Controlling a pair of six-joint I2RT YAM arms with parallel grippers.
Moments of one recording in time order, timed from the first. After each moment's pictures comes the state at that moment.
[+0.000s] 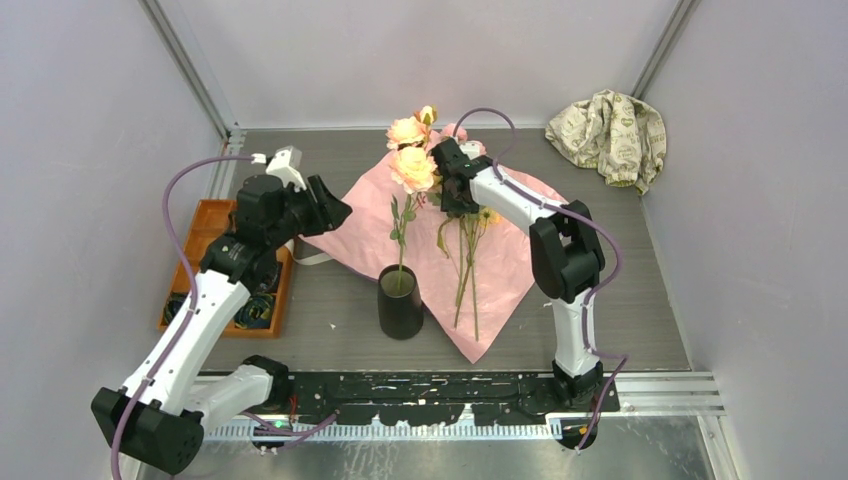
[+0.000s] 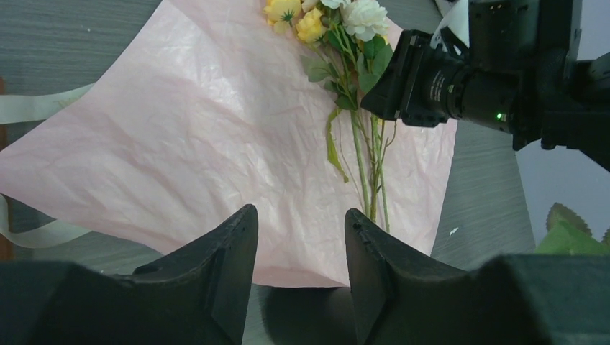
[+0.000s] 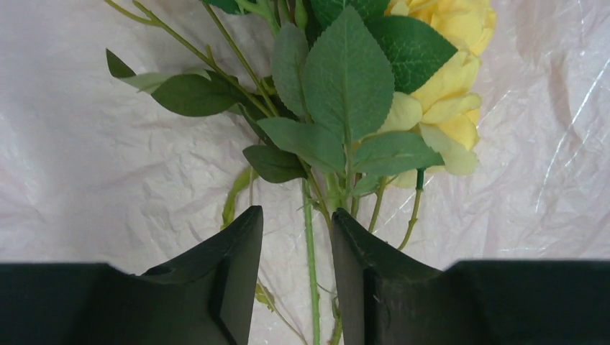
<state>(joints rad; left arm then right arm) -0.33 1.01 1.02 -0.42 0.12 -0.52 0.54 2.05 1.67 -0.71 0.35 0.55</state>
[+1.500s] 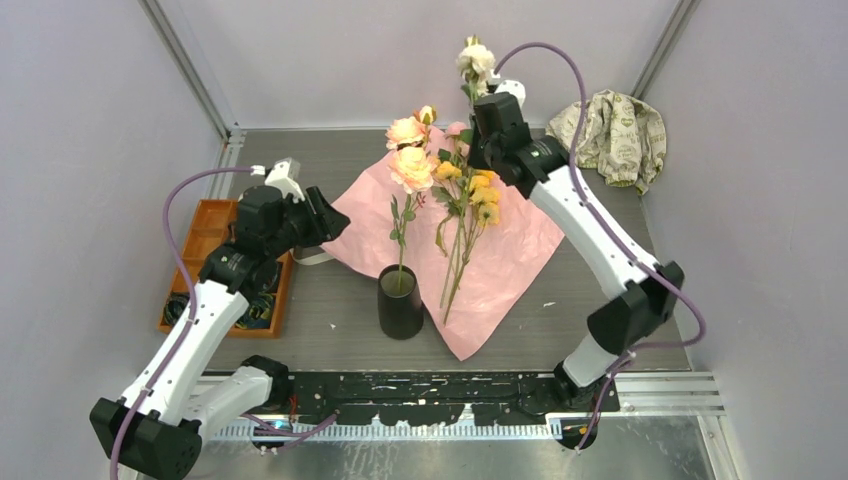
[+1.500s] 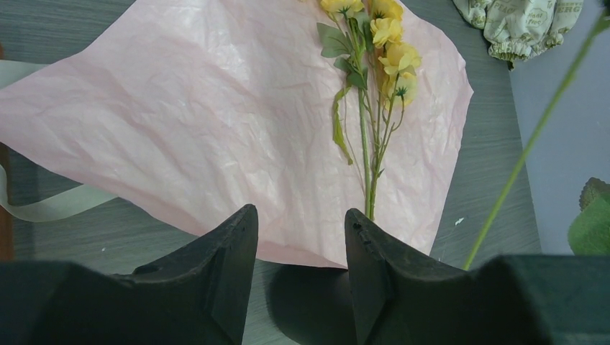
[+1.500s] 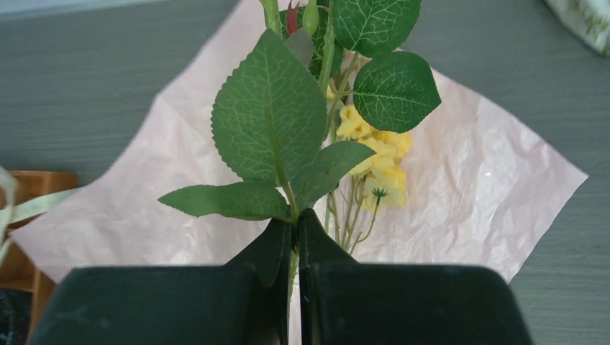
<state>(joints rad) -0.33 0.95 0.94 -0.43 0.12 -0.53 0.52 1.66 1.76 -0.74 0.34 0.46</state>
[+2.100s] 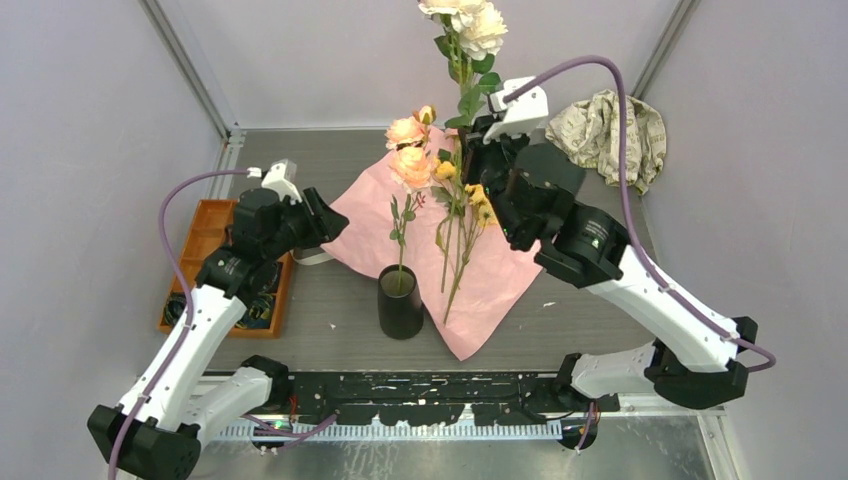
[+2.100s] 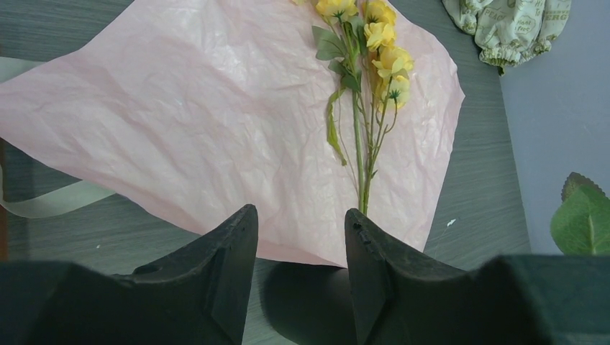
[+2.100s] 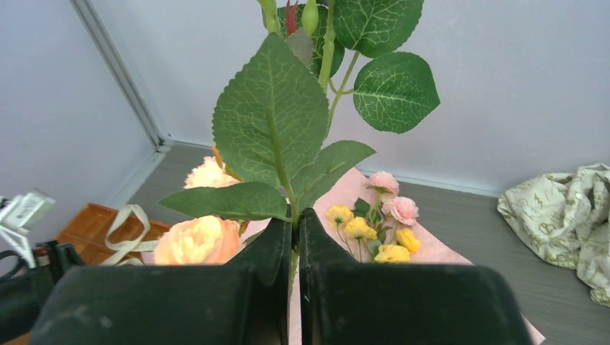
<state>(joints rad) -0.33 0.93 0.94 -0.43 0.12 -0.55 1.01 1.28 1.72 -0.39 0.75 0.05</state>
